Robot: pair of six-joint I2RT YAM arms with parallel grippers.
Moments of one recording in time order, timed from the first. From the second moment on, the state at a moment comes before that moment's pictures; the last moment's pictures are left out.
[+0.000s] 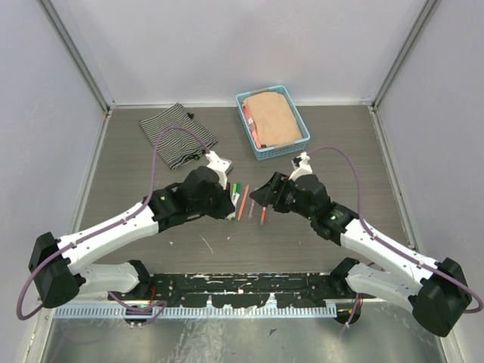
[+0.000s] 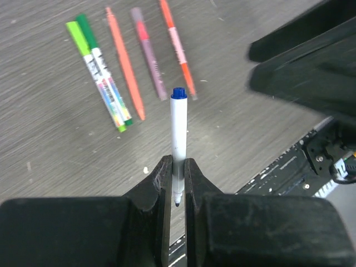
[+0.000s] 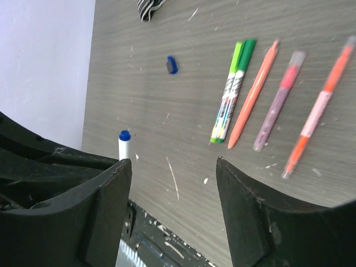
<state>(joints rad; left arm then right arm) -0.91 1.18 0.93 -0.44 -0.06 -0.49 0.69 0.95 0.62 -0.07 -0.04 0.89</state>
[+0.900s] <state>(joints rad) -1.03 1.23 0.96 -0.38 -0.04 -0.47 0.83 1.03 0.61 0.05 -0.02 0.98</state>
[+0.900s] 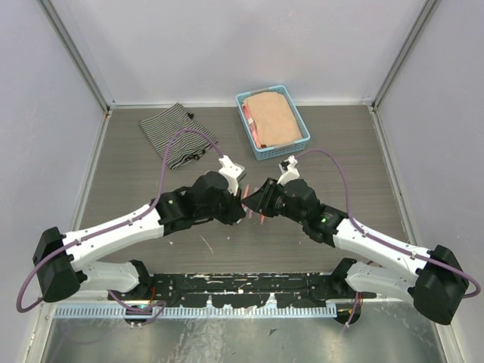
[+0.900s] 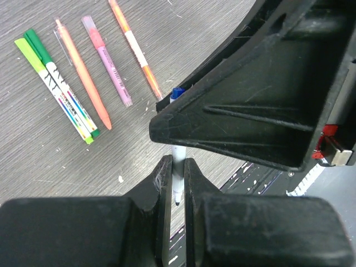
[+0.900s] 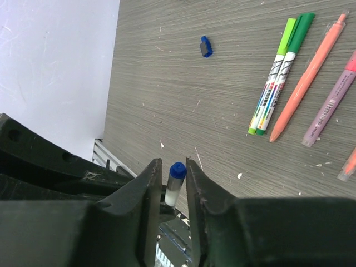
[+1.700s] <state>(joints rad) -1.01 1.06 0.96 -0.40 -0.10 -0.48 0.83 0.81 0.65 0.00 0.14 0.62</state>
